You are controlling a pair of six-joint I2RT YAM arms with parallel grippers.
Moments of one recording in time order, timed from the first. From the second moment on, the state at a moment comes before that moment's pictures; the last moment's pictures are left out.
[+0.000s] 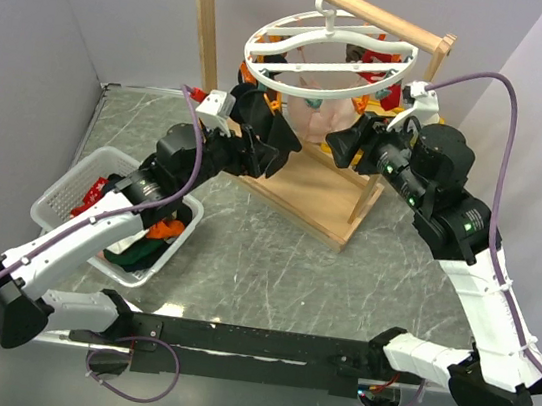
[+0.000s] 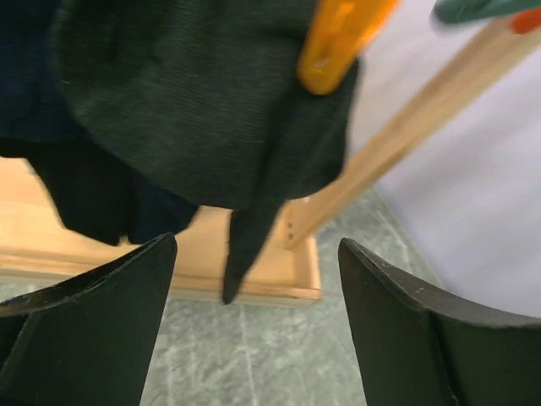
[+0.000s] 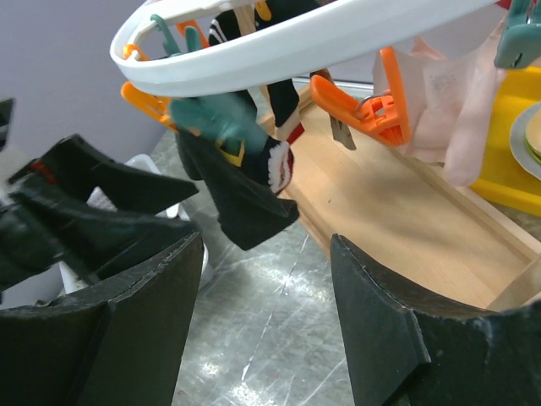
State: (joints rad) left arm -0.68 1.18 1.13 -0.01 -0.03 -0.47; right arm 0.56 1.14 1.62 -0.63 0.04 0.35
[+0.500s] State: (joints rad) left arm -0.68 1.31 1.17 0.06 0.03 -0.47; right arm 0.56 1.11 1.60 -0.61 0.04 0.35
